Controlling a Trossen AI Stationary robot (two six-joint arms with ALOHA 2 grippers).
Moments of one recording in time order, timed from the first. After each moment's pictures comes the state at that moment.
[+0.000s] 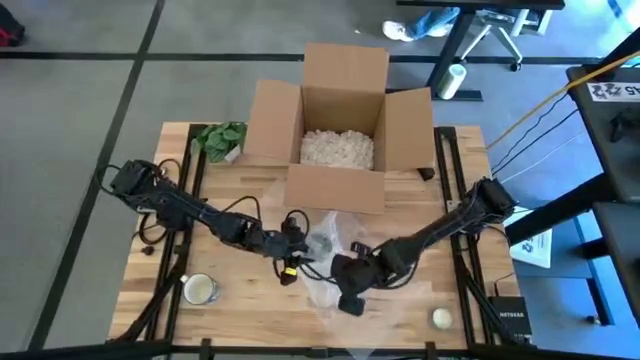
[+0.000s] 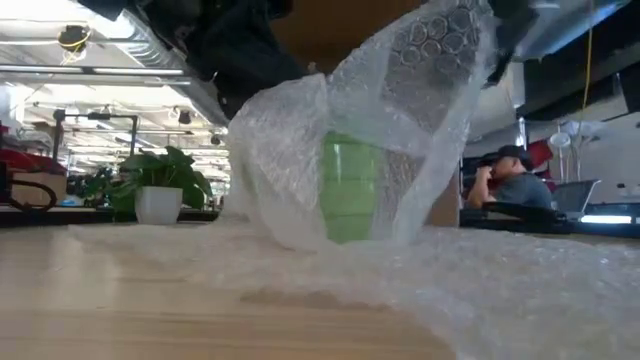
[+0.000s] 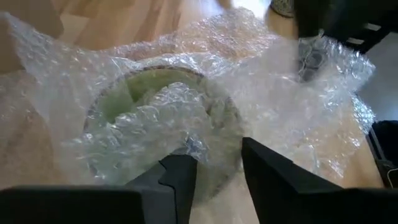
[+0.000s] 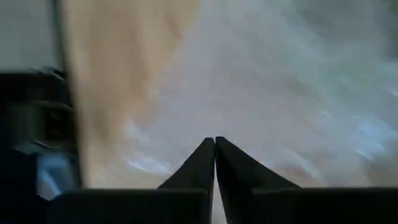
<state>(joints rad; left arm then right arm) -0.34 1.61 0.89 0.09 -0.24 -0.39 0.51 1.84 1.36 -0.51 0.11 0.76</state>
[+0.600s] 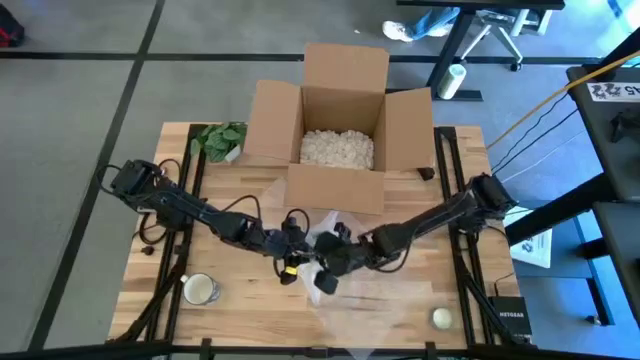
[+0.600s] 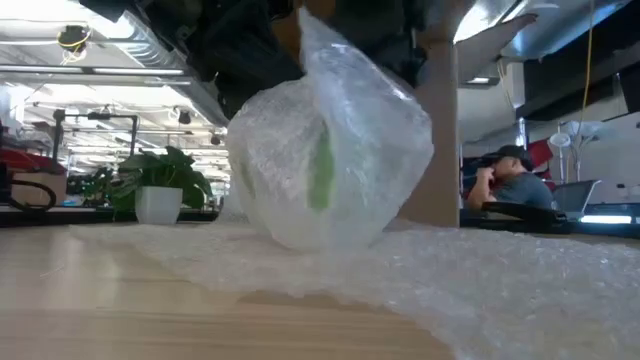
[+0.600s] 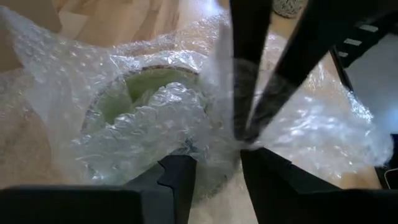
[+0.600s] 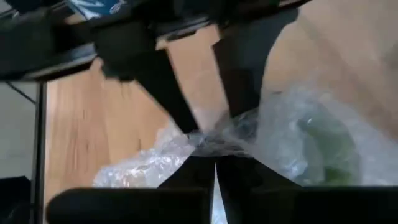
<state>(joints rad) -0.34 1.61 0.89 0.09 -0.22 -0.39 0.36 1.84 1.33 -0.31 0.32 0.67</state>
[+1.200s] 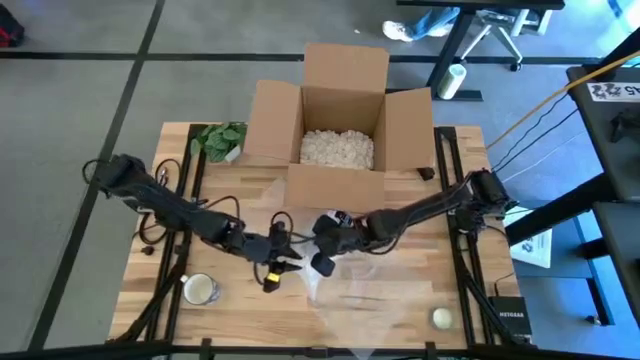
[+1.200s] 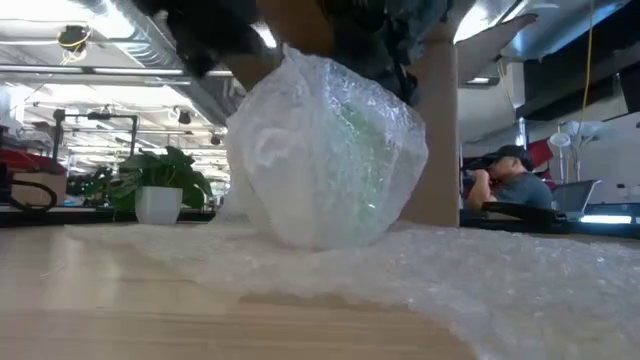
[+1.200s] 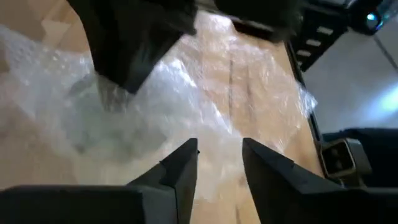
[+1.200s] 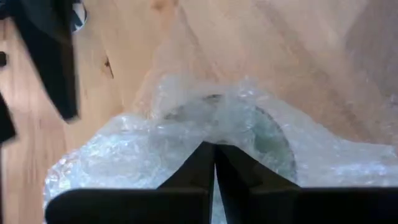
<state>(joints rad) -0.46 1.42 0.89 -0.07 -0.26 -0.47 0.27 1.84 1.33 -0.39 0.22 0.70</state>
